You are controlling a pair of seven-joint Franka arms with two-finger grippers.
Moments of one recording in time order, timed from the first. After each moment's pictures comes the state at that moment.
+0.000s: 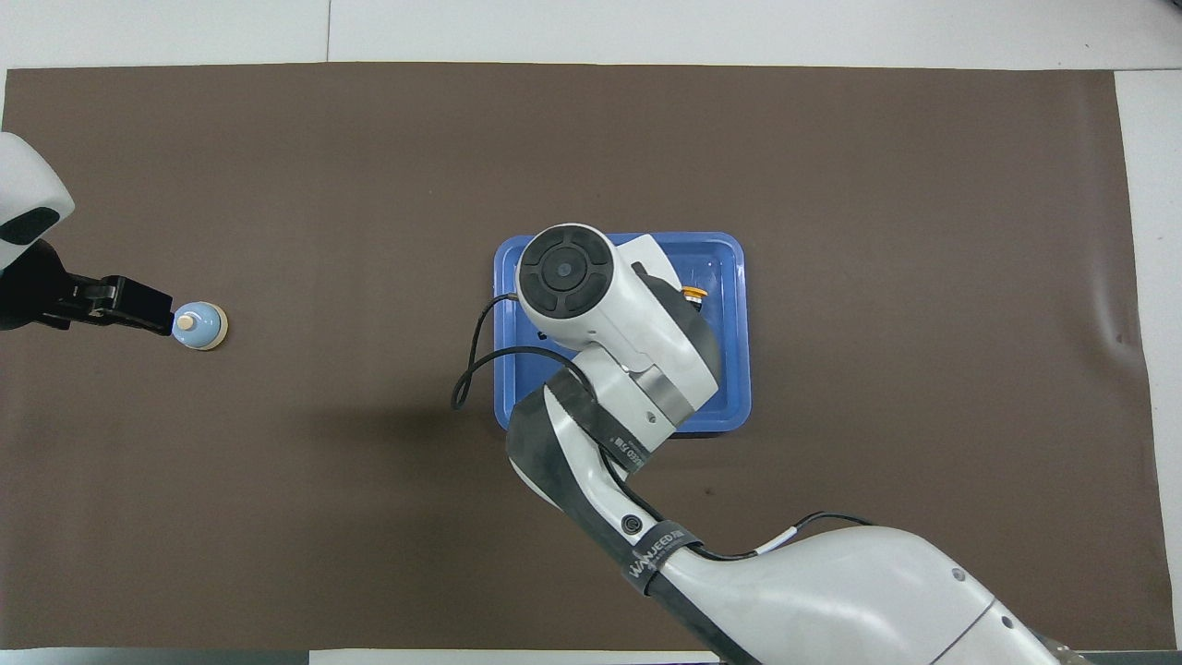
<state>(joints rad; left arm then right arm) 0.03 -0.02 -0.10 -1.70 0.03 1.58 0.06 0.55 0.50 0.12 -1.56 -0.15 2.00 1.01</state>
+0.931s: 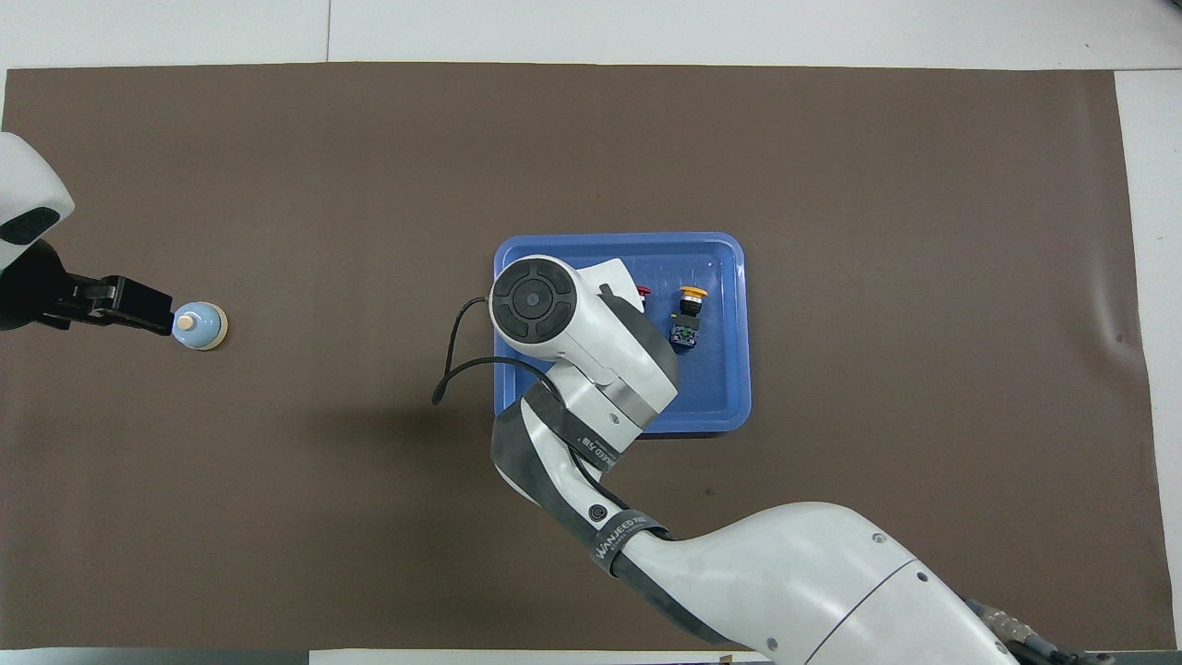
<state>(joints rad) 0.03 -0.02 -0.10 -1.70 0.03 1.58 0.06 0.57 0.58 0.11 -1.56 -0.17 2.13 1.15</state>
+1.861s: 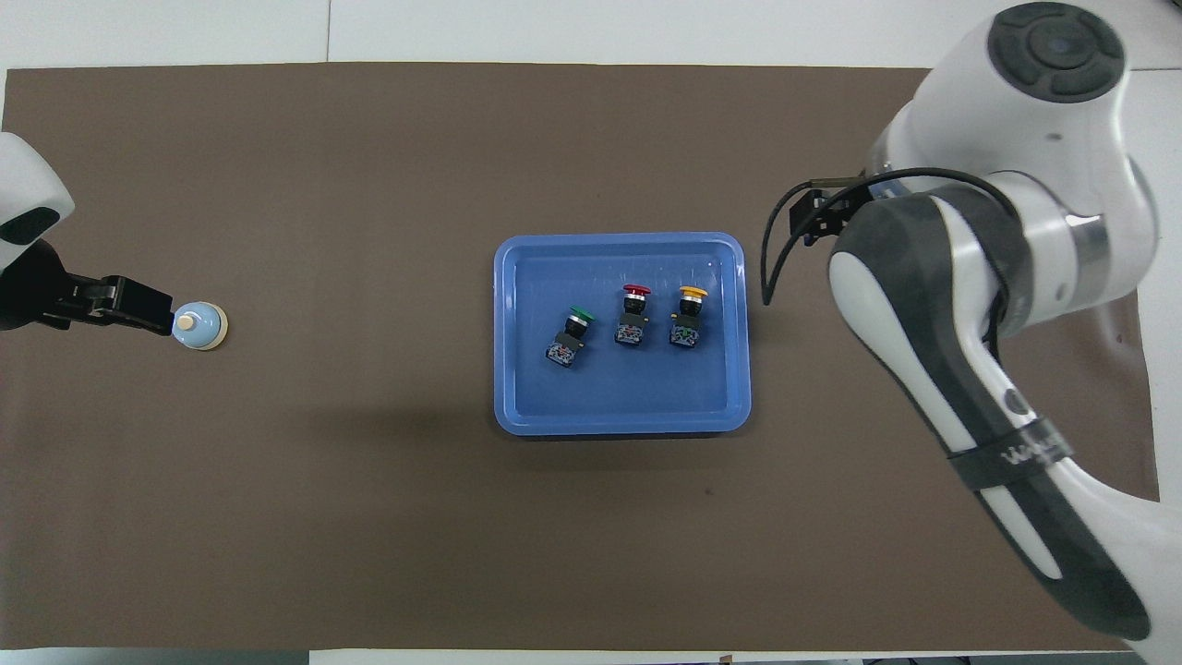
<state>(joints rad) 0.03 -0.02 -0.10 -1.70 0.03 1.58 0.06 0.08 0.27 0.11 -1.54 -0.07 1.76 0.20</state>
